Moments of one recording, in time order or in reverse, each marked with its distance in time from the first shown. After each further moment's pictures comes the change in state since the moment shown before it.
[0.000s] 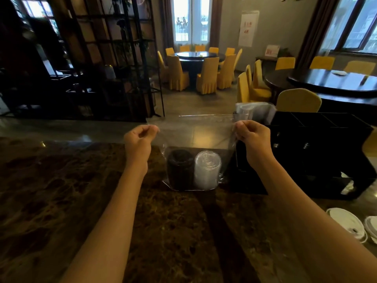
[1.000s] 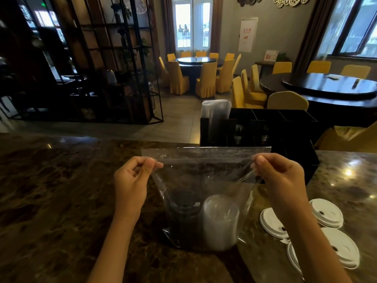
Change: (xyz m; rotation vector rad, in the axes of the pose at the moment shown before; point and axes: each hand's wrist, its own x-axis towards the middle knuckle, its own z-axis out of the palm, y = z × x) left_hand -0.222 0.064 0.028 0.014 -0.080 0.219; right_hand -0.135 -0.018 -0.204 0.052 -0.101 -0.163
